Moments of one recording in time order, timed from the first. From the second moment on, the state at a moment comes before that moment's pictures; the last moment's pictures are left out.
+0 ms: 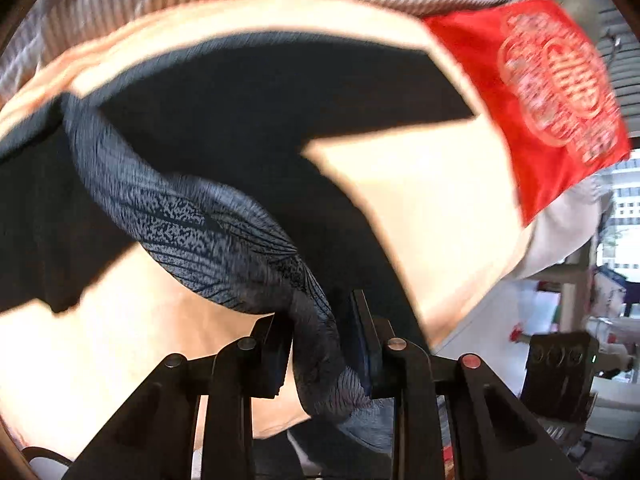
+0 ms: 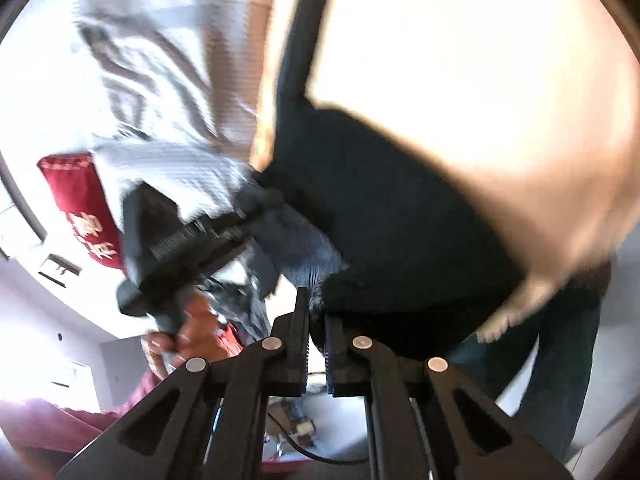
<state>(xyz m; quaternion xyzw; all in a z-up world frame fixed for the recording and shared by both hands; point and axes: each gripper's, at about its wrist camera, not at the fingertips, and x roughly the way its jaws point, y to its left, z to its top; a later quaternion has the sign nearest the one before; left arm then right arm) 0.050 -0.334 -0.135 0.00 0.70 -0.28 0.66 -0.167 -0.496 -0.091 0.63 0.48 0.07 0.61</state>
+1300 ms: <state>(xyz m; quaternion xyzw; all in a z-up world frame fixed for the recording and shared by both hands) 0.157 -0.267 -0.162 -0.03 0.70 -0.01 0.71 0.137 -0.637 -0.133 0.28 0.66 0.04 0.70</state>
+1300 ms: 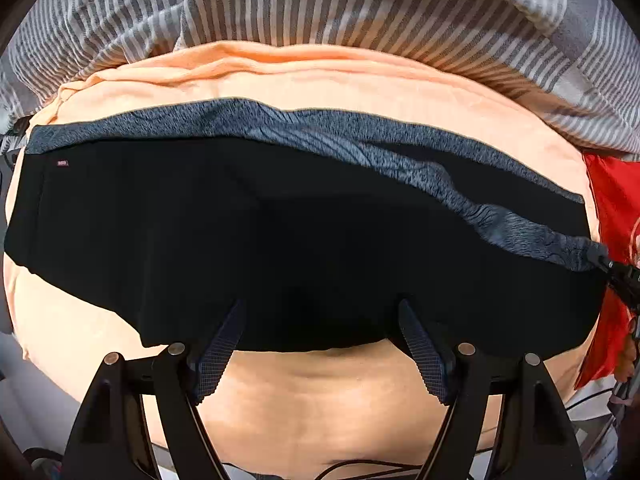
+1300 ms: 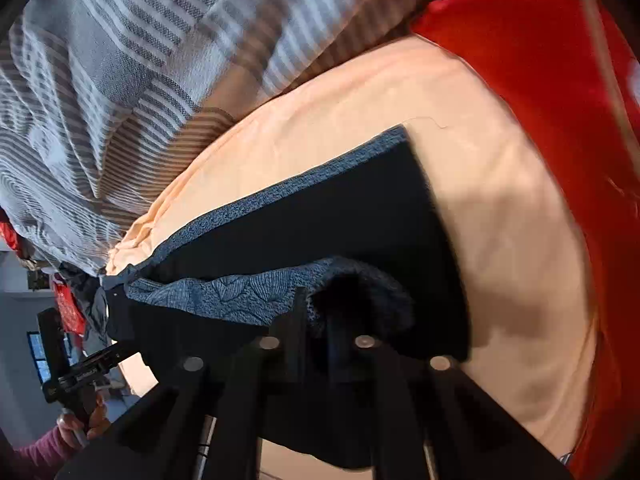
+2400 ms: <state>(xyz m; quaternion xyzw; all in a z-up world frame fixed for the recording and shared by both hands) 0.267 -0.352 -0.234 0.06 0.66 -0.02 0.75 0.187 -0.632 -0.155 0.14 0.68 -0.03 0.72</state>
